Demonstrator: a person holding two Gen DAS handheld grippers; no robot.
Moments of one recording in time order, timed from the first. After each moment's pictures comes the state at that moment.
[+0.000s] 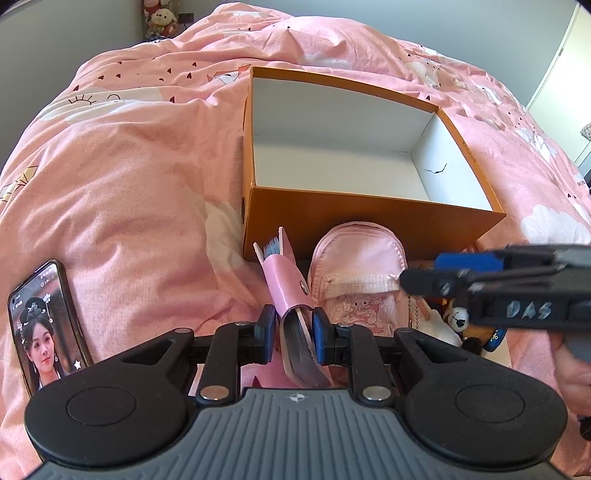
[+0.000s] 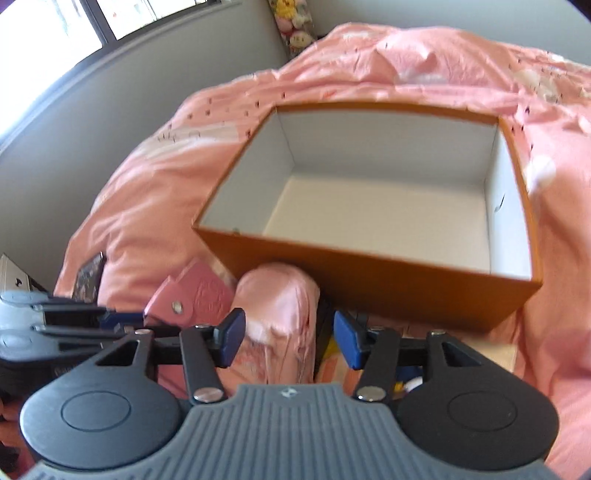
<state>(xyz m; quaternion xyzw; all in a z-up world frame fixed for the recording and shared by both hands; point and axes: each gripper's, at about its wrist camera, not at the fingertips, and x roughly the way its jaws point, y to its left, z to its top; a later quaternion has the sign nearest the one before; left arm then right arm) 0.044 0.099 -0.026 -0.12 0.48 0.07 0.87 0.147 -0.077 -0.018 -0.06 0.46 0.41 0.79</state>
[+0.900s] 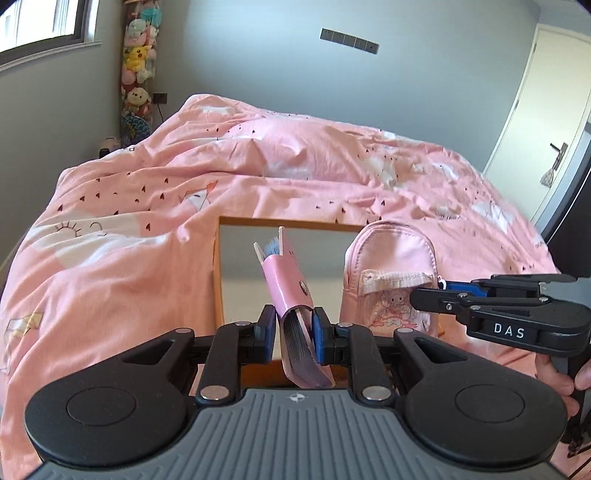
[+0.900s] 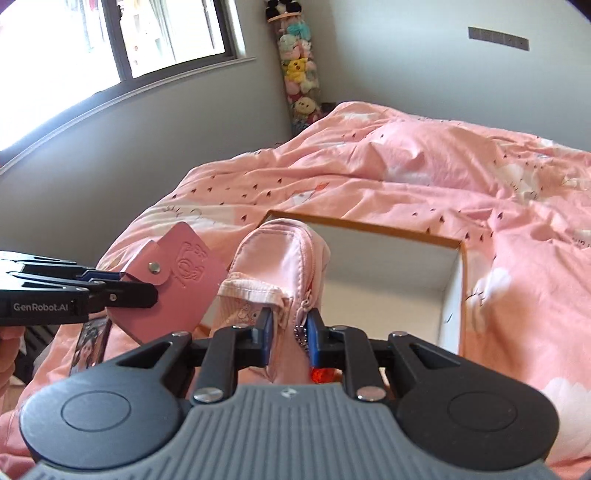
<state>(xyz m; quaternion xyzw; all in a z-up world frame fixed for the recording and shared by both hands) 0.088 0.108 0.073 -0.12 0.35 0.03 0.93 0.165 -0.100 0.078 -0.07 0.33 0.41 0.85</state>
